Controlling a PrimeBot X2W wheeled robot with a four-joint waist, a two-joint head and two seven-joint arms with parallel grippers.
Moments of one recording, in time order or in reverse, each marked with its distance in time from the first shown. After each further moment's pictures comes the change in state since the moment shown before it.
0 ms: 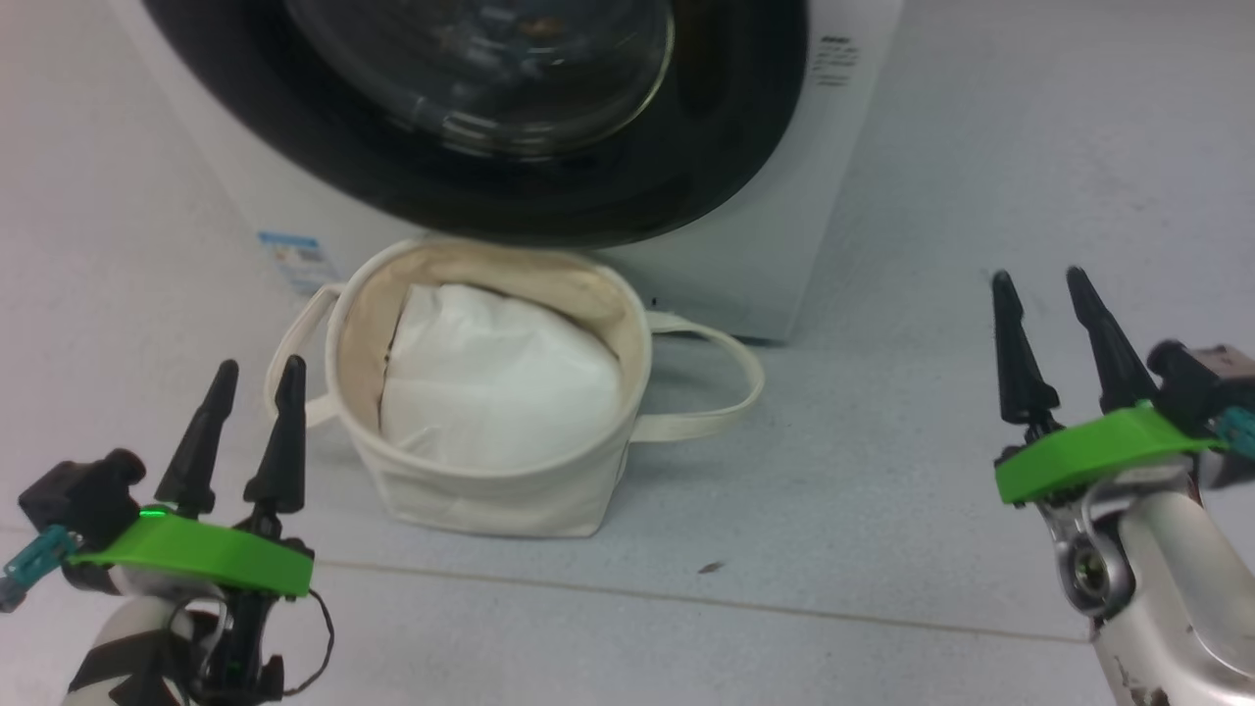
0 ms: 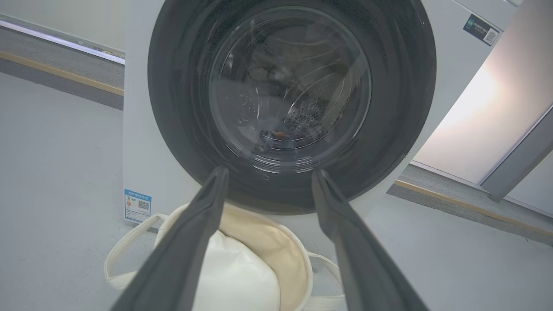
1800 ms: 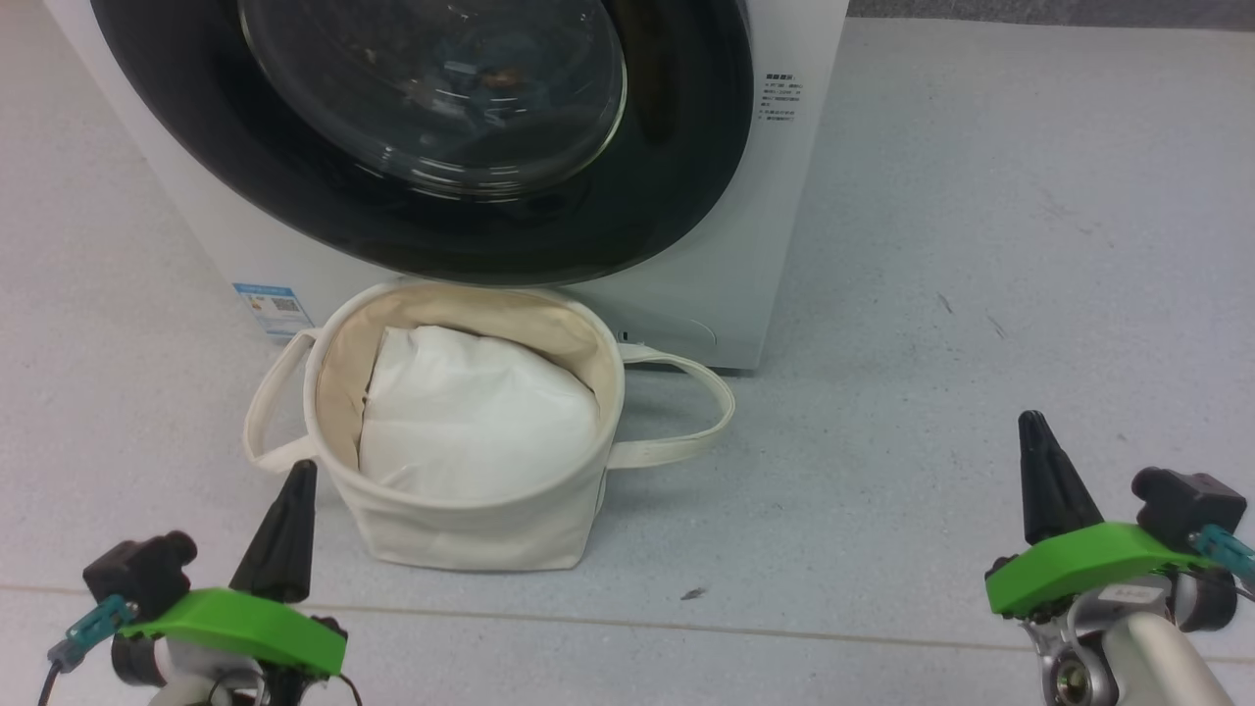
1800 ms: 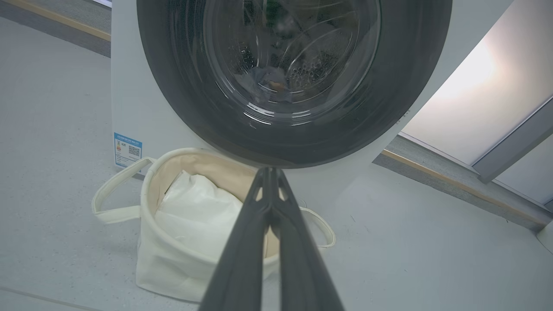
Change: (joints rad) left arm 0.096 -0.039 -0.028 0.100 -0.016 0.002 0.018; right arm 0.199 0.078 -0.081 0.035 0.036 0.000 0.012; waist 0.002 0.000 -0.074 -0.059
